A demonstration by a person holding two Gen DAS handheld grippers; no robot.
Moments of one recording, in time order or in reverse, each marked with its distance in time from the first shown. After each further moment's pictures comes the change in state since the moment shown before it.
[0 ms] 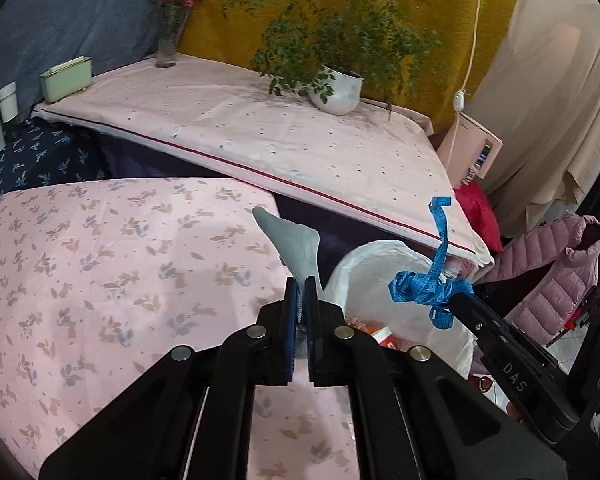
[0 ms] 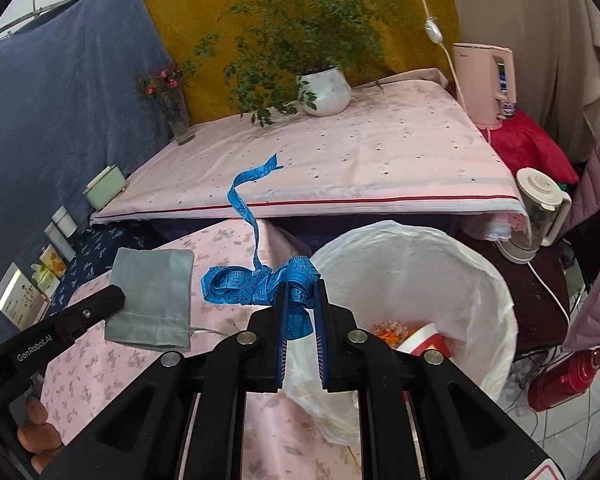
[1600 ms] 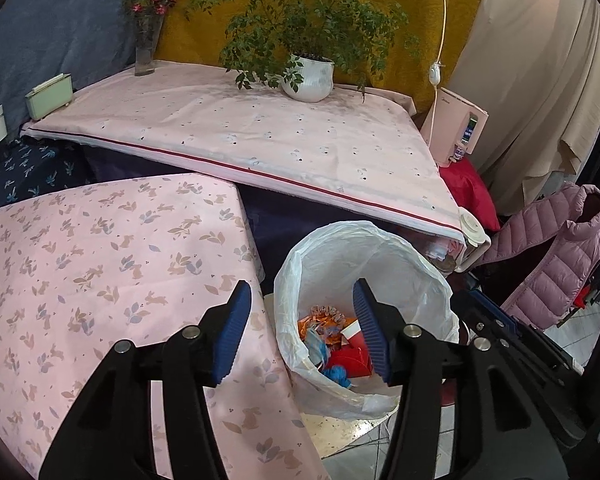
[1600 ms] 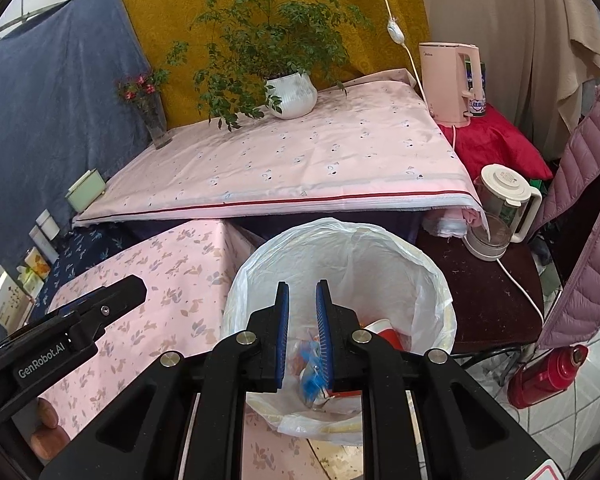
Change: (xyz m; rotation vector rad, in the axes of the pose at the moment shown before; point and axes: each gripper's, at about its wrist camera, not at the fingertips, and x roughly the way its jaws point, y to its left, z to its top) left arm 0.013 -0.062 -0.019 0.066 0.010 0.031; right arm -0.019 -0.042 -0.004 -0.006 -0.004 -0.053
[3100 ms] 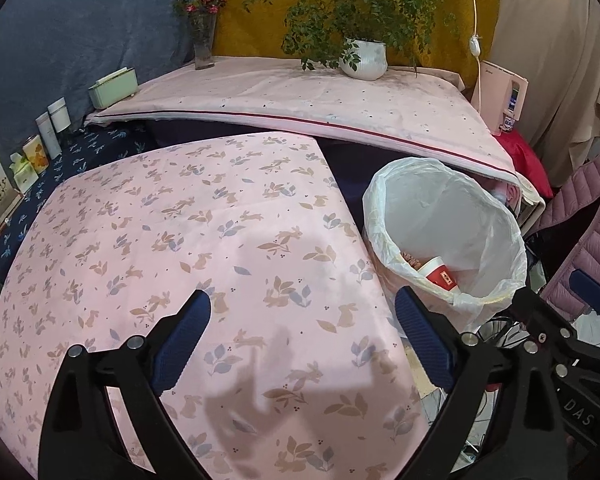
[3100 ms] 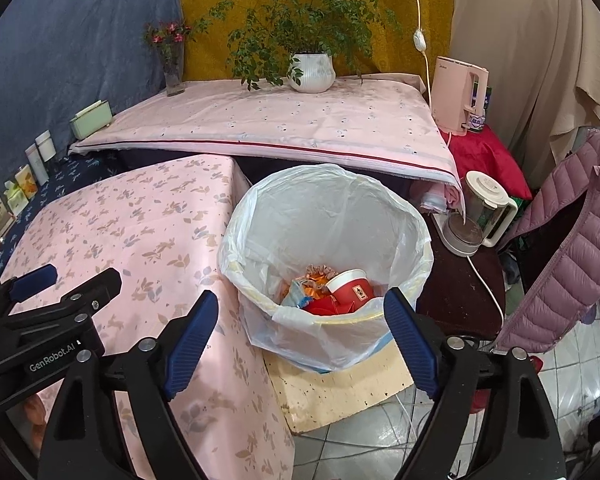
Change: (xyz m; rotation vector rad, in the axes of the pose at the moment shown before) left arm -0.043 0.034 -0.097 0.023 0.005 0.240; right arm -0.048 0.031 -0.081 -0.208 0.043 -0.102
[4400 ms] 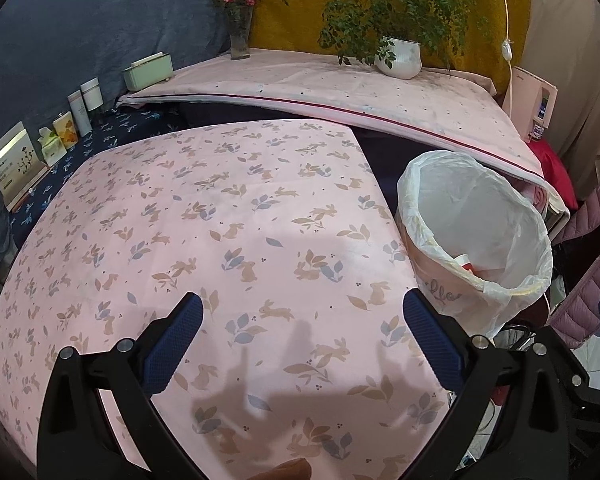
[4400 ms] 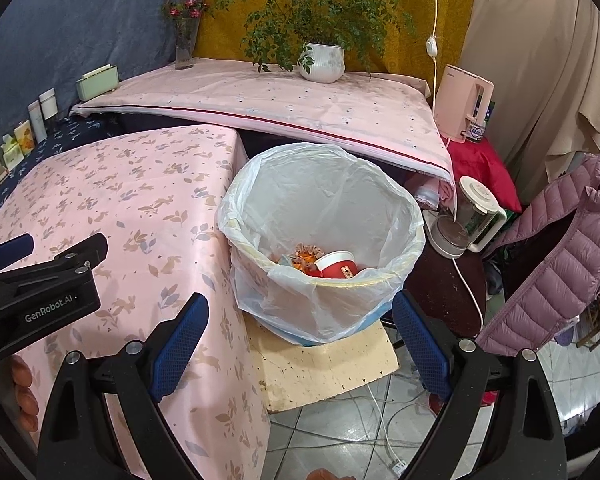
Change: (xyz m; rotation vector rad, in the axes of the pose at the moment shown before) left arm 0.000 0.009 -0.025 -0.076 0.001 0.093; right arm -0.006 0.013 -0.028 -0.112 0.024 -0.061
